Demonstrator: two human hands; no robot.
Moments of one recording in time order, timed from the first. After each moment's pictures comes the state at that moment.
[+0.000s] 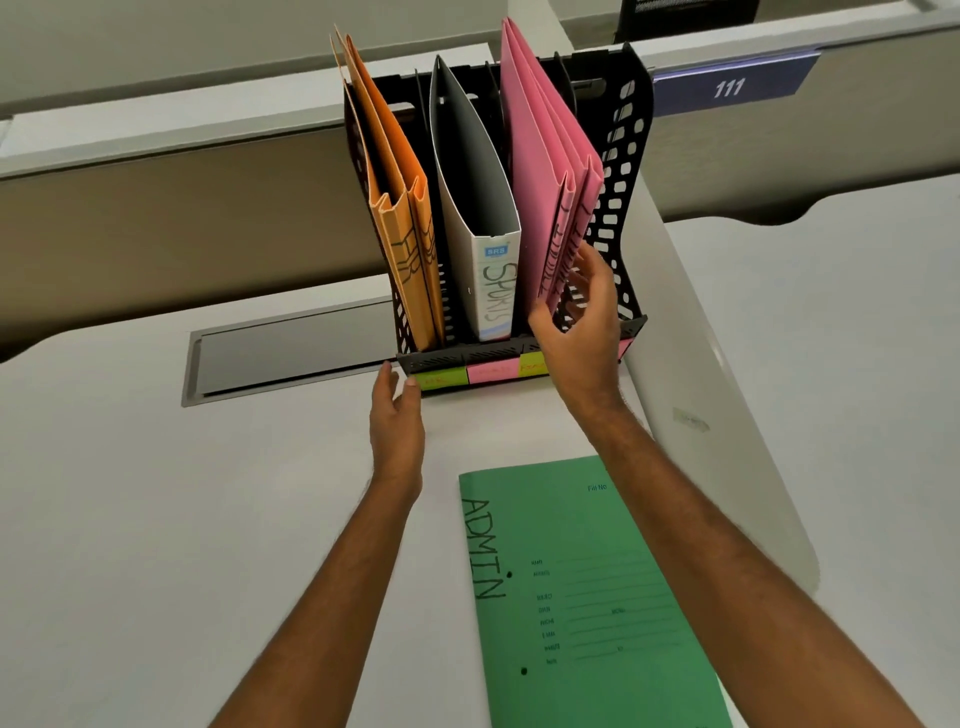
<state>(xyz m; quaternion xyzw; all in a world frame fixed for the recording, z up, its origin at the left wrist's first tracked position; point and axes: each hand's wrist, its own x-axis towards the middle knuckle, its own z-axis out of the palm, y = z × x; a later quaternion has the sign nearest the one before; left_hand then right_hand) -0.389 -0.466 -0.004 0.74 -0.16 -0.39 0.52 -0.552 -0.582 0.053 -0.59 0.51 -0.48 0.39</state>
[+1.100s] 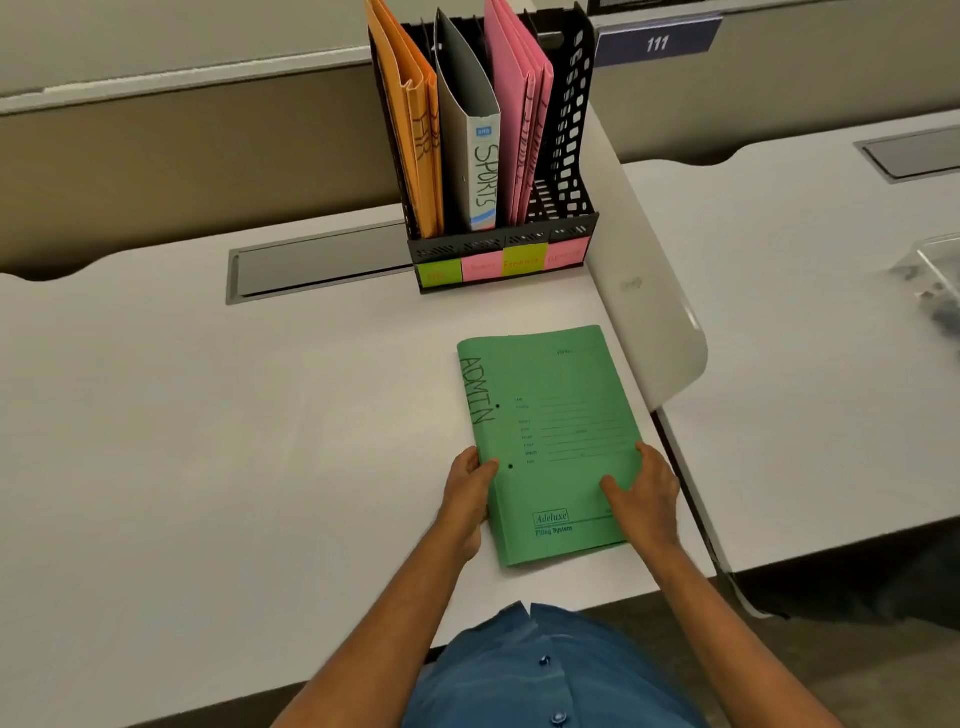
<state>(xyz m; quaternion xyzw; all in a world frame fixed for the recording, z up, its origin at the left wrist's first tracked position) -0.530 -0.211 -0.007 0.67 -0.05 -0.62 0.39 -0.756 -0.256 -0.052 -0.56 0.73 -0.15 0.36</state>
